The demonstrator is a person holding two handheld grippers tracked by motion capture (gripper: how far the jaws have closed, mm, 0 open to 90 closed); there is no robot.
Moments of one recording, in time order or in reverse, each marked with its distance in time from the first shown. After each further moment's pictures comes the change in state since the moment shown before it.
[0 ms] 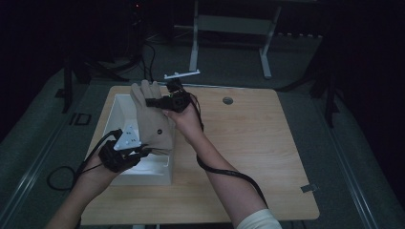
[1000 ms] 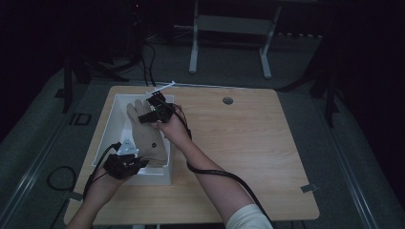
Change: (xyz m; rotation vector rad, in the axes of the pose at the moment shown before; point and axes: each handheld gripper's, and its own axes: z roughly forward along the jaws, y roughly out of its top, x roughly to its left) left arm 0.009 -0.062 0.064 0.077 -0.050 -0.224; right arm -0.009 -0.028 0.071 0.243 -0.103 -0.047
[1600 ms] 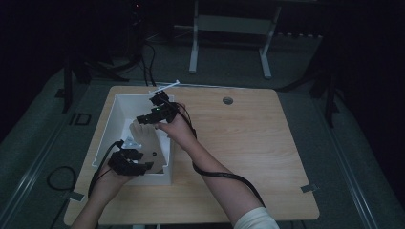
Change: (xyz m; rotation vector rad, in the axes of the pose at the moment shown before) left arm 0.006 0.008 0.001 -0.016 0.020 -0.138; right arm 0.009 -0.004 -0.026 -0.074 0.011 -0.049
